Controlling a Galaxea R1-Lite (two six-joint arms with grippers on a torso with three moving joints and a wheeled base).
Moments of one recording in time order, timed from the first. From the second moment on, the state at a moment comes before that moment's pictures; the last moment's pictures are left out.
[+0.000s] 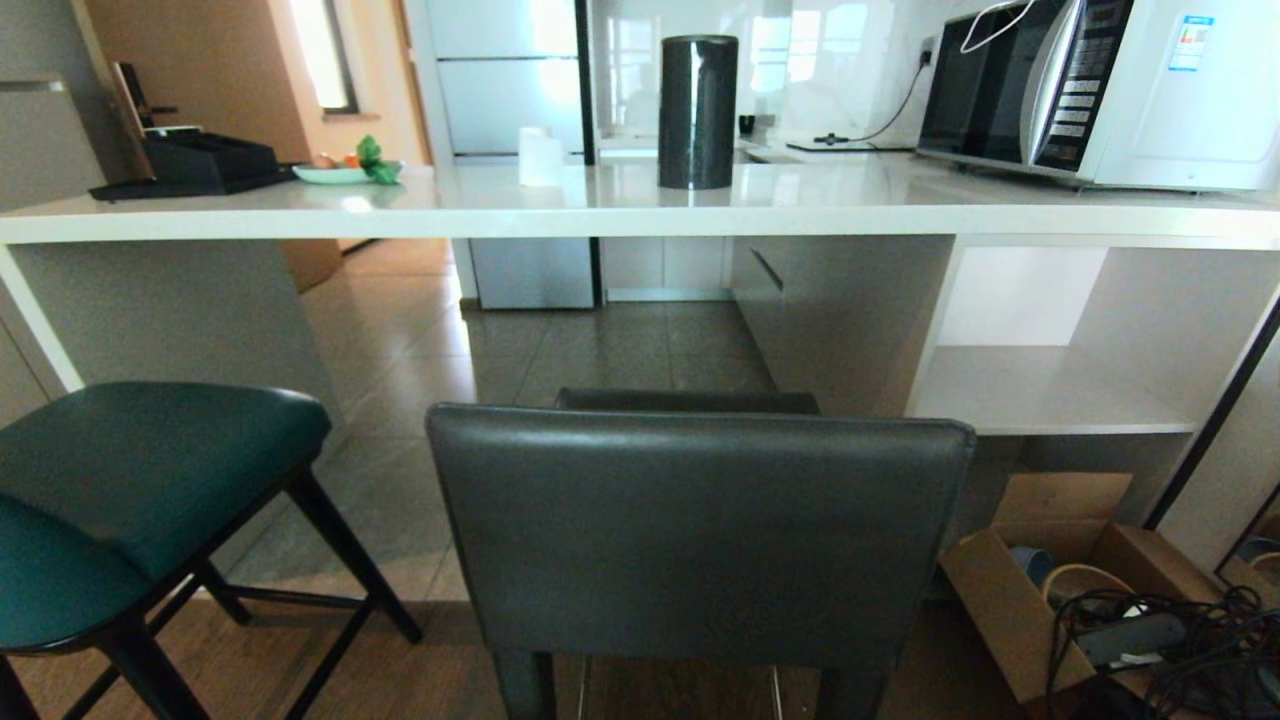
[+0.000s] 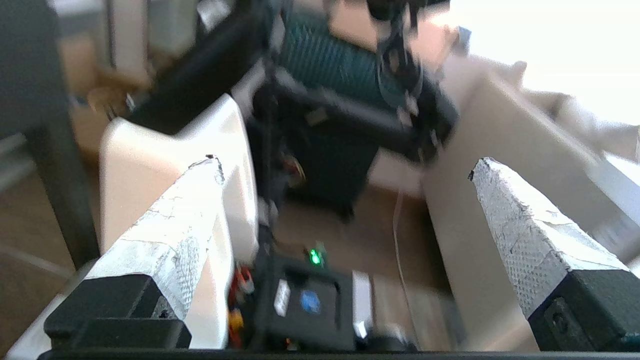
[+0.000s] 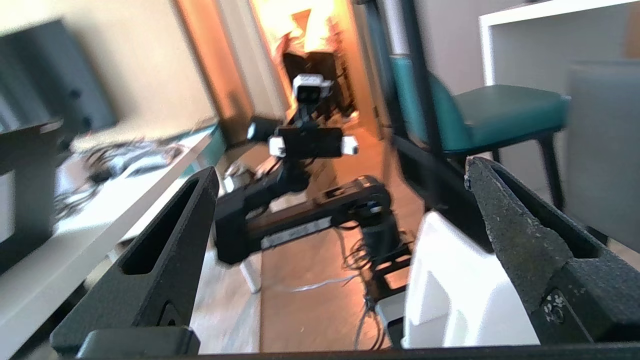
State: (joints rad) left arm 0.00 0.04 -0.15 -0.94 -1.44 -1.37; right arm 0.01 0.03 -0.44 -0.57 1.18 1.19
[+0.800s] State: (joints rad) left arm 0.01 0.00 -0.02 -0.45 -0.49 -0.31; right arm 0.00 0.00 -0.07 -0.57 0.44 0.31
